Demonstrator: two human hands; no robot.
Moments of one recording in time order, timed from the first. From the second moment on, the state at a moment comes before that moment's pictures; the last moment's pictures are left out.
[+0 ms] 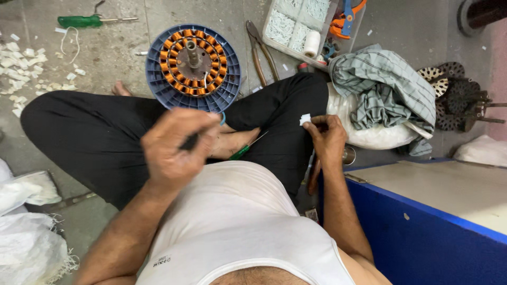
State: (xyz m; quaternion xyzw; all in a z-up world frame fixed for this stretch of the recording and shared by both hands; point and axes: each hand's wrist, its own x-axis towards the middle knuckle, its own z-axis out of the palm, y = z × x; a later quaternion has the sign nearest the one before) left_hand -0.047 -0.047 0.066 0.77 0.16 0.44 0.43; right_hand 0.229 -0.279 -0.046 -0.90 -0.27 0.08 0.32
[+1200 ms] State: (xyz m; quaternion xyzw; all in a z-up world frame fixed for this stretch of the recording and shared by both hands) left_hand -0.038 -0.061 0.075 0.55 0.21 0.25 0.77; right_hand 0.122 -0.194 0.094 -0.61 -0.52 0.23 0.54
